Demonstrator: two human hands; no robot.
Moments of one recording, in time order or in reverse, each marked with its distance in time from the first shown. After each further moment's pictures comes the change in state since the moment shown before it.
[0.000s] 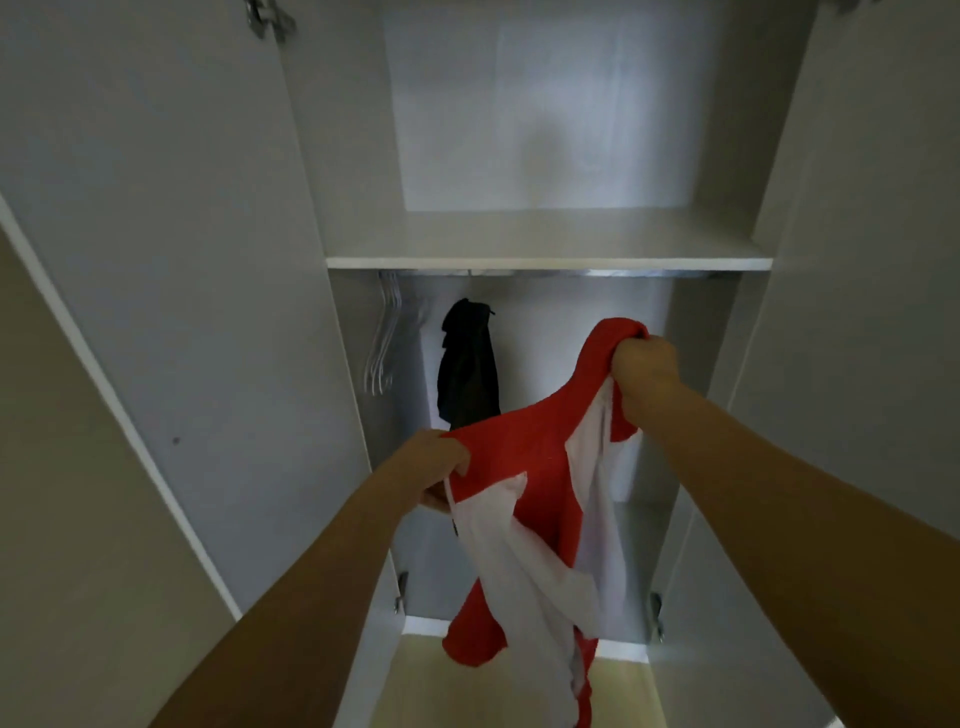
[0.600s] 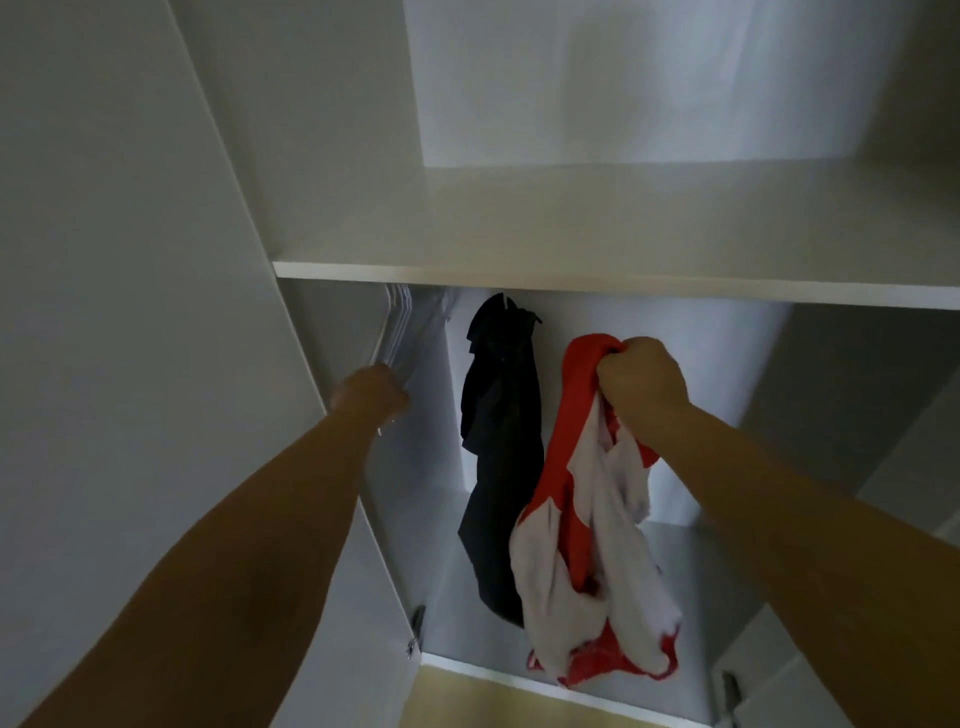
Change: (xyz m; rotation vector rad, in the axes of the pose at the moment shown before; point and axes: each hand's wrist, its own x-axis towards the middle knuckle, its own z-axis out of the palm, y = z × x) left_hand 0.341 0.064 -0.145 0.864 0.455 -0.071; right_hand 0.219 0.022 0.178 -0.460 -0.231 -0.223
